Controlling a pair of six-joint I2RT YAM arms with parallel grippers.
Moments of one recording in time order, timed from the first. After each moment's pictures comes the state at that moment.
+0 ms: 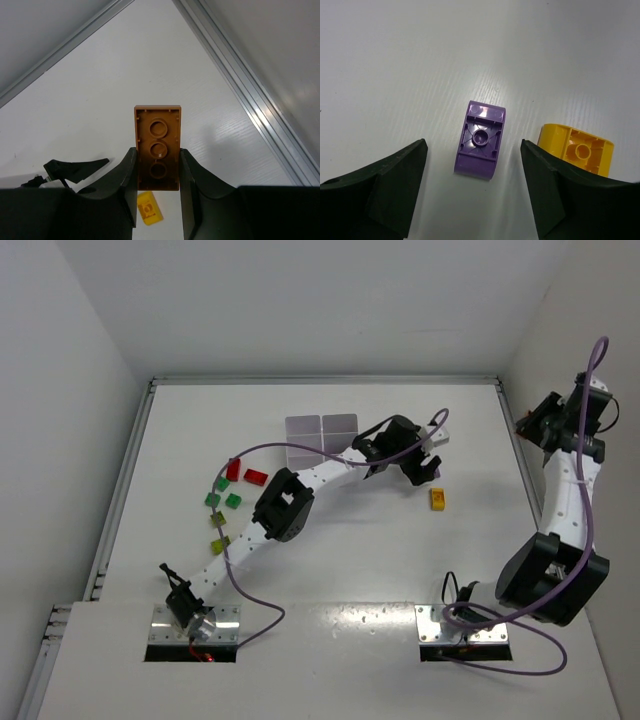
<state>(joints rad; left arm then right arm) -0.85 2.77 2.48 -0.18 0.39 0.14 -0.49 1.38 1.23 -0.41 -0.14 0.27</state>
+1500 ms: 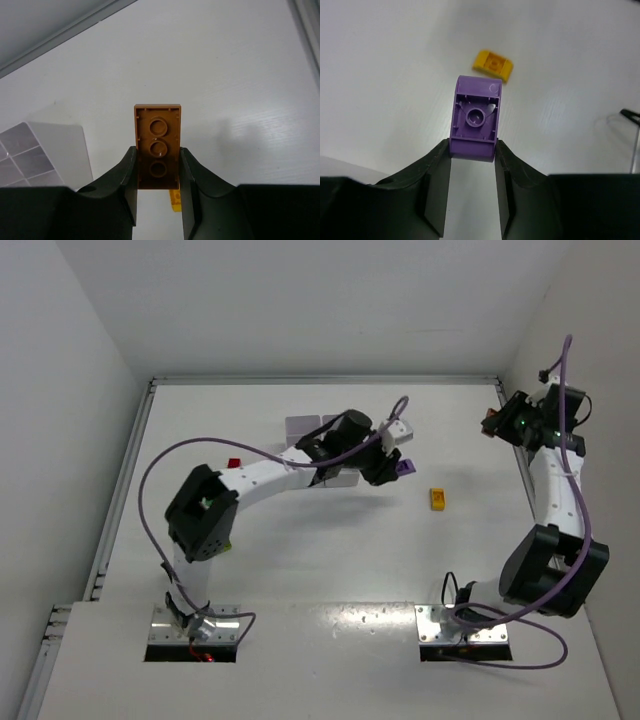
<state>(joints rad) -0.83 1.98 1.53 -0.08 0.37 0.08 -0.40 1.41 1.18 -0.37 -0.34 0.25</state>
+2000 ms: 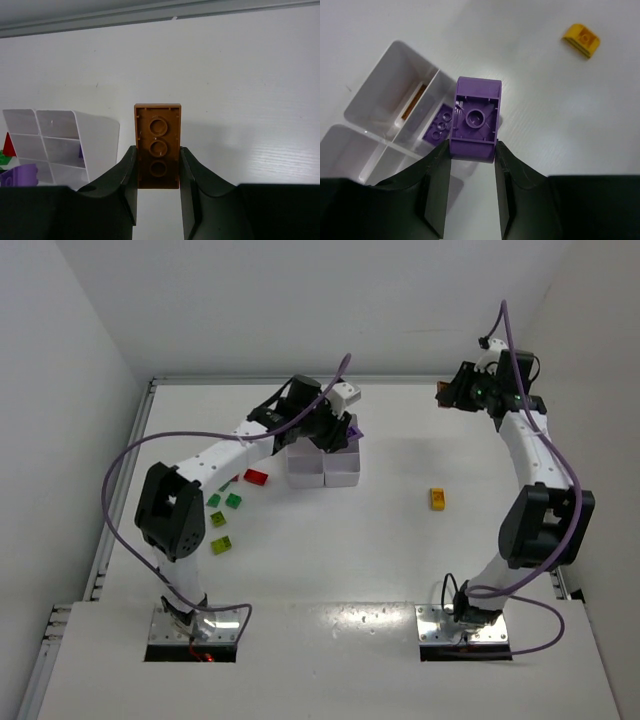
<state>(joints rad) -0.61 1.80 1.56 -0.32 0.36 0.11 -0.16 1.65 1.41 -0.32 -0.43 0.15</state>
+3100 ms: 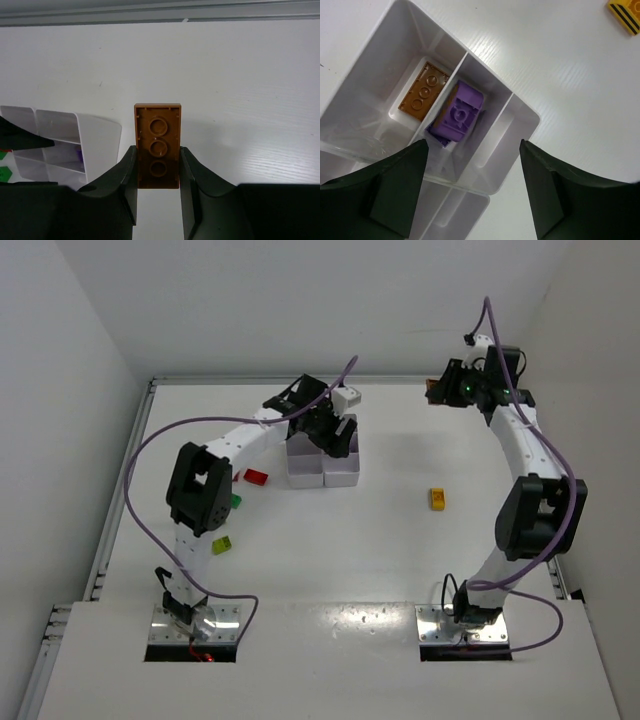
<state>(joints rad) -0.53 2.10 1.80 -0.53 0.38 0.15 -0.12 1.73 1.48 -0.32 -0.43 0.12</state>
